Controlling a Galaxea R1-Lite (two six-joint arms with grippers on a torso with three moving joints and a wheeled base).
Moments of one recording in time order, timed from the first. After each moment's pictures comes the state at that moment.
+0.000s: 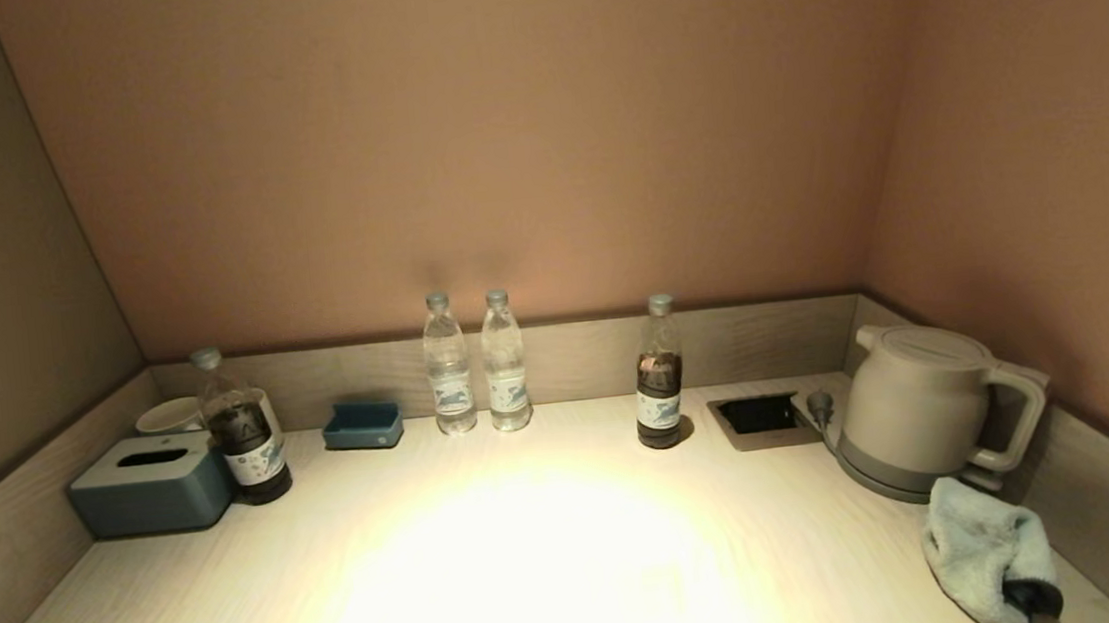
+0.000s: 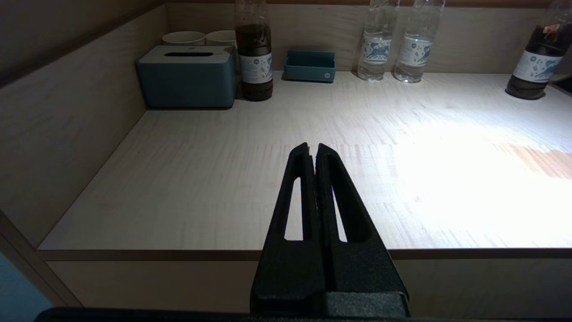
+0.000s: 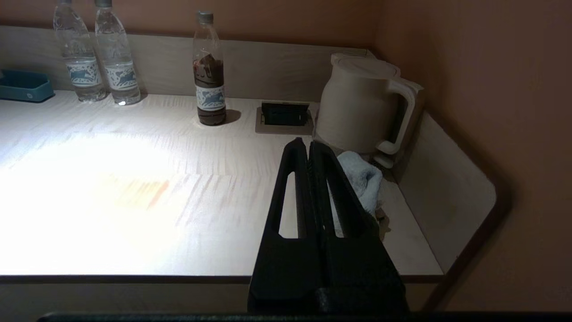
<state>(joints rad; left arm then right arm) -0.02 0.00 0.00 0.01 0.00 -0.04 -0.02 0.20 -0.29 0.08 0.02 -0.07</state>
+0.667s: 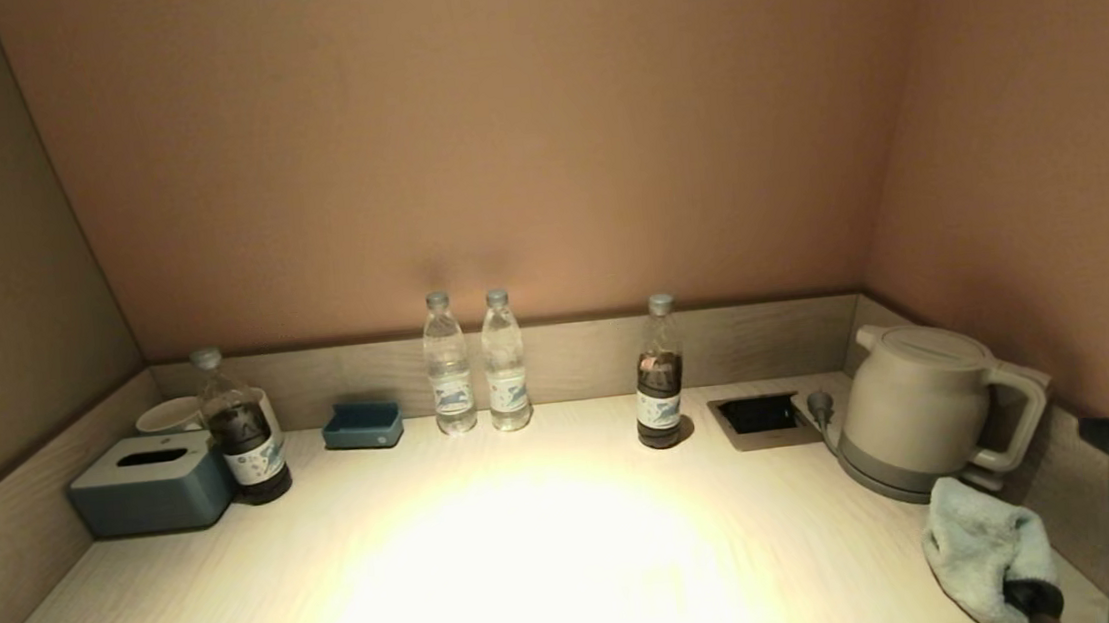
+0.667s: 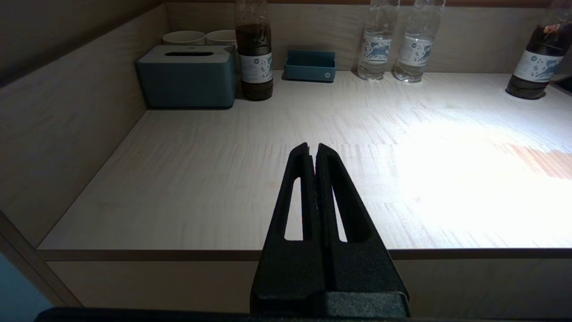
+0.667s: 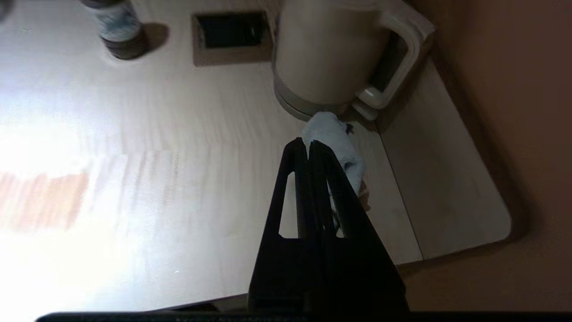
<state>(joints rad) -0.02 0.00 0.00 0.01 0.00 -0.04 -0.12 1.08 -0.59 -0.05 -0.05 -0.07</state>
